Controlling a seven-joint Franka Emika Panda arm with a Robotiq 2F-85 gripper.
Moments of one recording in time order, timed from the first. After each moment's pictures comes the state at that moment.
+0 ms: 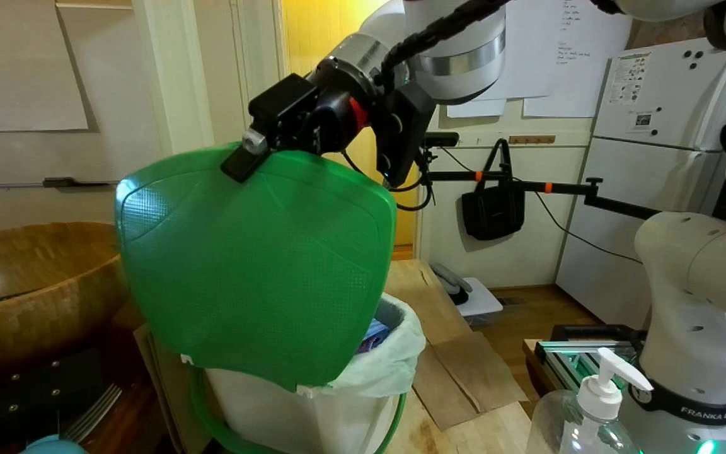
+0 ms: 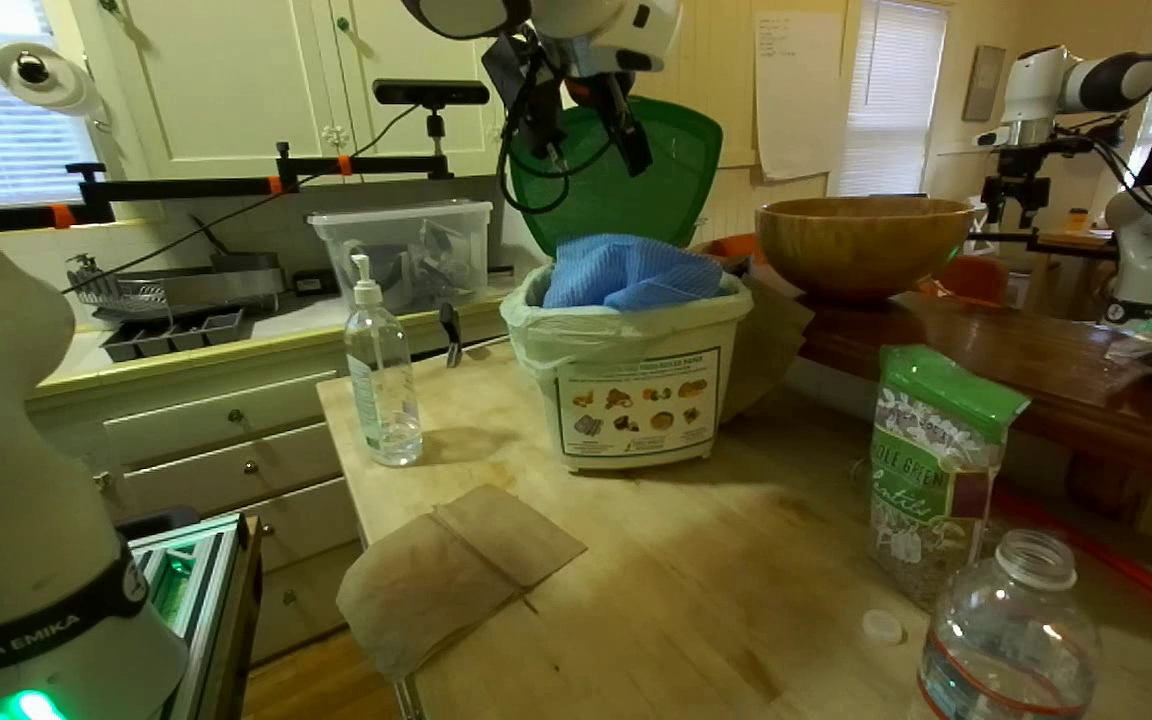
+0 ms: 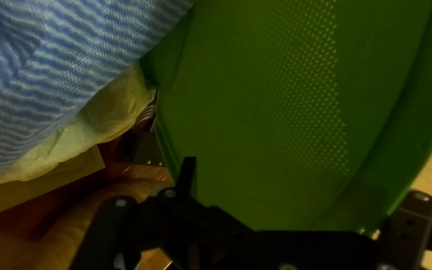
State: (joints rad) arm 0.02 -0.23 0.00 -2.14 1.05 2.36 -0.49
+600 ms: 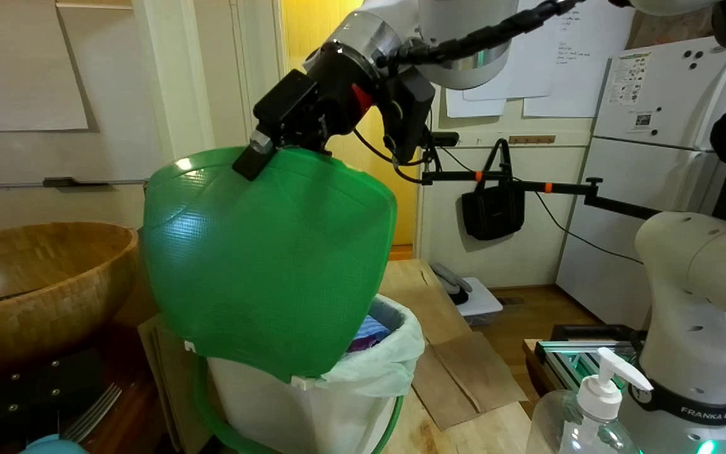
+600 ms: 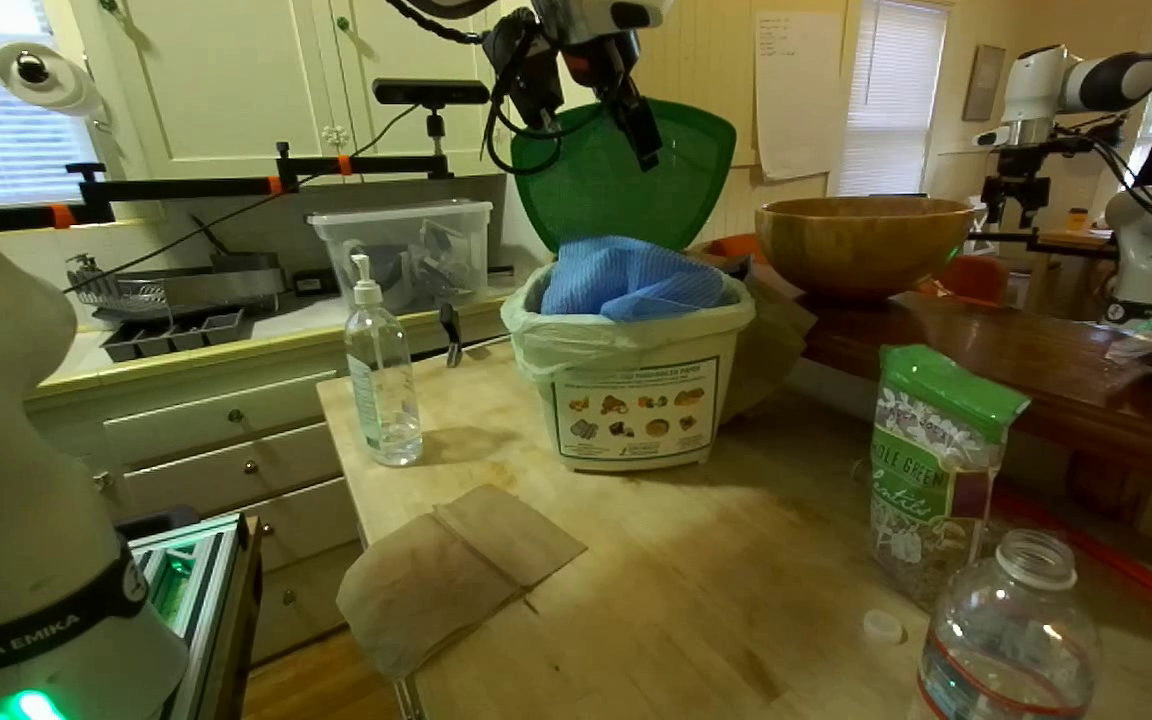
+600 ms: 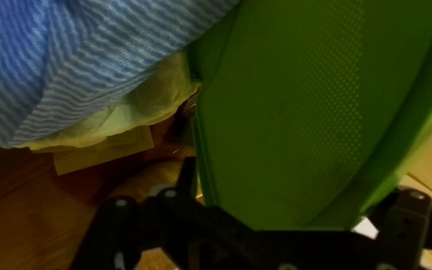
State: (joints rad) arm 0.00 -0.26 0.00 -2.14 0.78 2.41 -0.29
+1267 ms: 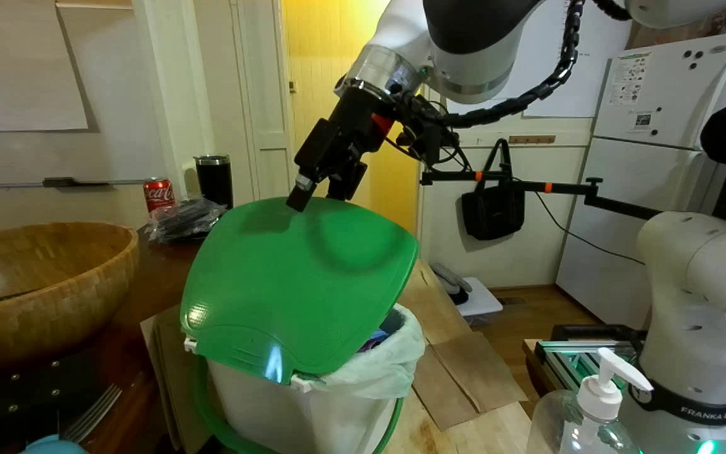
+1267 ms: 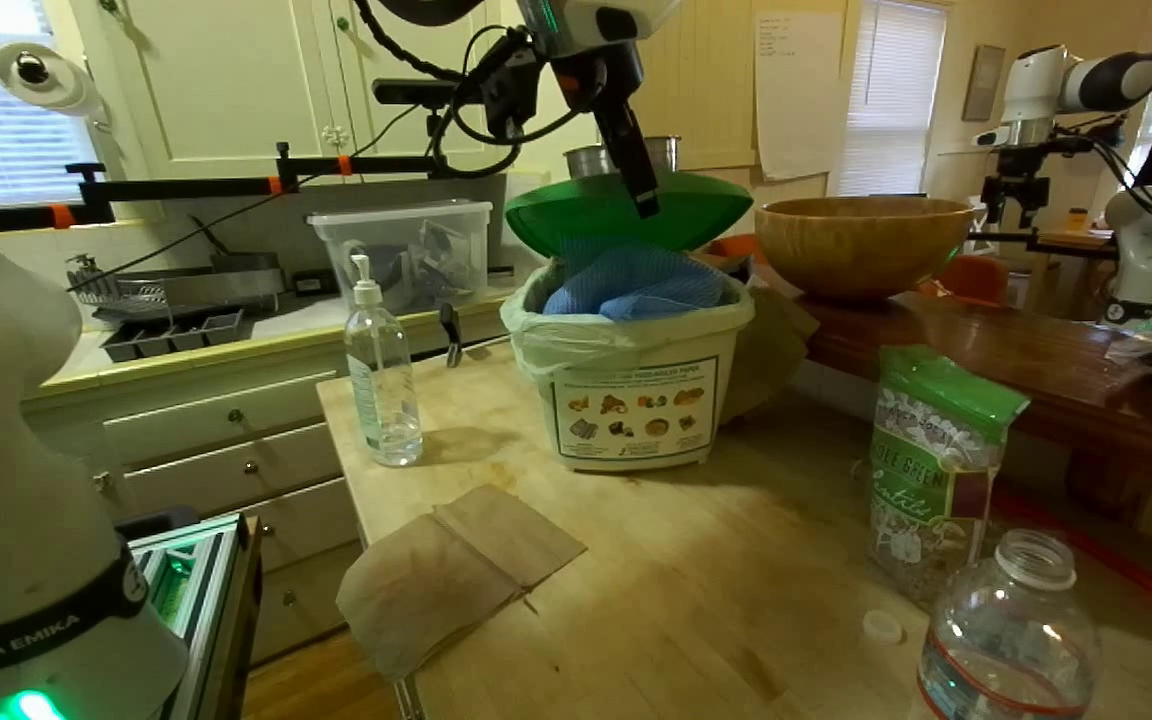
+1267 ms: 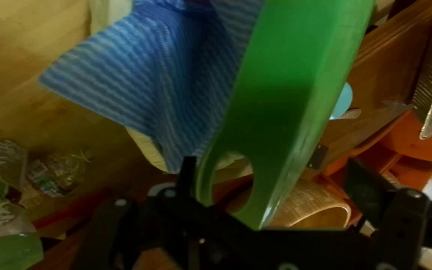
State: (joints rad) arm -0.04 -0.32 -0.06 -2.24 0.50 2.38 -0.05
